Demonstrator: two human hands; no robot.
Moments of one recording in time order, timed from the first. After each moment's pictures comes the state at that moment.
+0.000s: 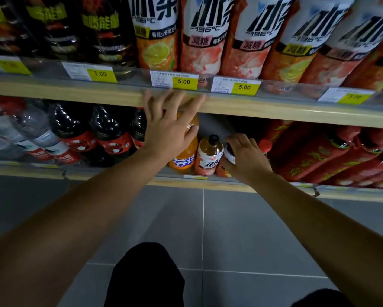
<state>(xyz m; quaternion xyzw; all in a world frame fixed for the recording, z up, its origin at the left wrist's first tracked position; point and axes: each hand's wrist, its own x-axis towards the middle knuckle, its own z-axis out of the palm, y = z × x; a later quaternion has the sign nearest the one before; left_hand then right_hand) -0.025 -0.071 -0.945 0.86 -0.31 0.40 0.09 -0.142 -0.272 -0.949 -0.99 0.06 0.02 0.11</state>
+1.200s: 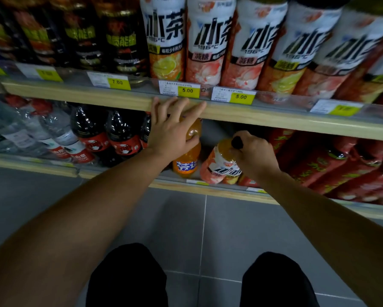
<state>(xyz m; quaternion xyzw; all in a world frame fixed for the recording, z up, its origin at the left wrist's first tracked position) -0.040 -0.065 -0.927 0.89 -0.31 0.34 0.07 -0.150 -0.281 -0.905 -0.98 0.06 -0.07 0.19</state>
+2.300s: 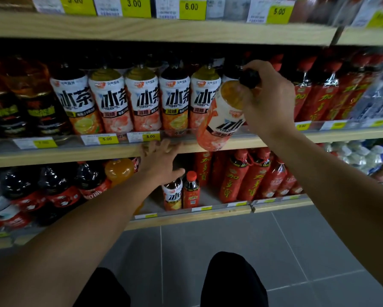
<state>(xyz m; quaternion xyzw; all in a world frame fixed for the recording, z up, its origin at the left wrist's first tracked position) -0.112 -0.215 -0.863 0.94 -0.35 0.04 0.02 -0.264 -0.398 -0.686 -0.86 0.10 -0.46 0.21</state>
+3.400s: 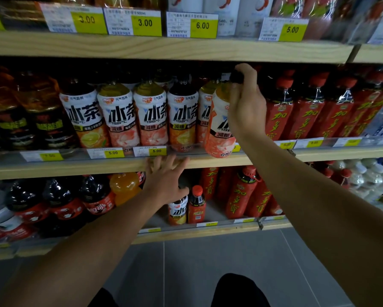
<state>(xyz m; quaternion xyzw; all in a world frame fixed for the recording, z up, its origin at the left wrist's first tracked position) -0.109 -0.213 -0.869 0.93 -0.35 0.06 0.02 -0.182 -0.399 -0.706 -0.83 0.10 -0.46 0.30</state>
